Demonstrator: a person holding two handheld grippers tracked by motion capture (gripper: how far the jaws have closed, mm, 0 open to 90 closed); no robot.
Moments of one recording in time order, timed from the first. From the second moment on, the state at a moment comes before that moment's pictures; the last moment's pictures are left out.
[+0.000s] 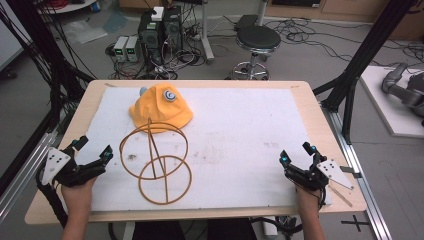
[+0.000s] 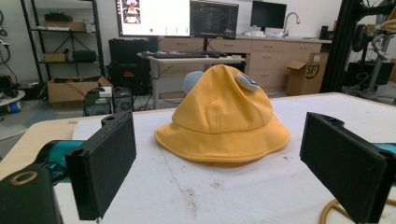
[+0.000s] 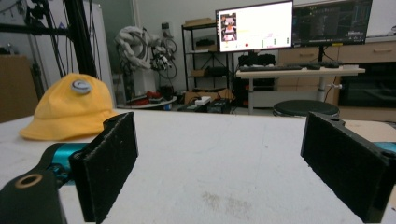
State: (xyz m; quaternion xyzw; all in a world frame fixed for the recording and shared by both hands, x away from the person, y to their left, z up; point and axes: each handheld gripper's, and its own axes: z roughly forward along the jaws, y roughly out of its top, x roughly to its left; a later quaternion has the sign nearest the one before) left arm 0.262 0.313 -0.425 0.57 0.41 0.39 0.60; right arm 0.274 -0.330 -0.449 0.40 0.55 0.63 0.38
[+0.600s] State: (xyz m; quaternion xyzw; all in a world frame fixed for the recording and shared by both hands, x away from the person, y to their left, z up) left arm 0.266 0.307 -0.421 0.57 0.40 0.39 0.60; right arm 0.272 -0.334 -0.441 0.41 0.54 0.63 0.38
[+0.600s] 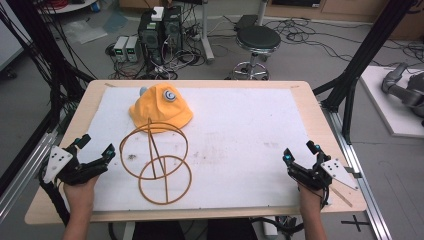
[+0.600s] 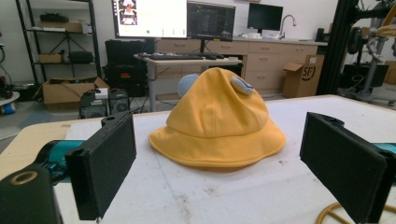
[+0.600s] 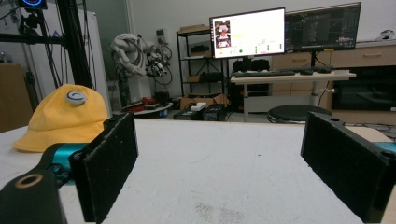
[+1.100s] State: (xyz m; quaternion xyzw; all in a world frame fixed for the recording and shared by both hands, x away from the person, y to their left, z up) left arm 0.296 0.284 -0.409 0.58 0.38 0.41 0.59; right arm 0.272 -0.326 -0.434 0.39 0.56 0.62 0.38
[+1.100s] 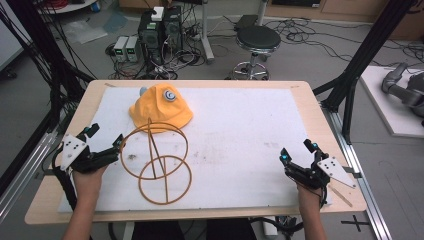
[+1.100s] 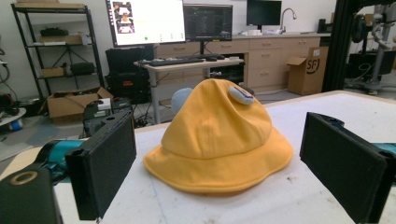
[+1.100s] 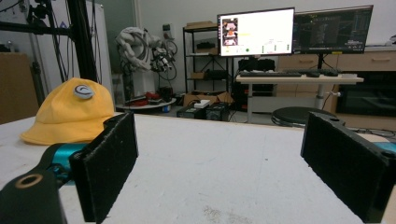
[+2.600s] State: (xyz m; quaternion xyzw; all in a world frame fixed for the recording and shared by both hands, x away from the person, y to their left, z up) left arm 0.432 0.199 -0.411 0.61 0.41 0.38 0.56; right arm 0.272 -0.333 -0.436 0.39 0.56 0.61 0.40
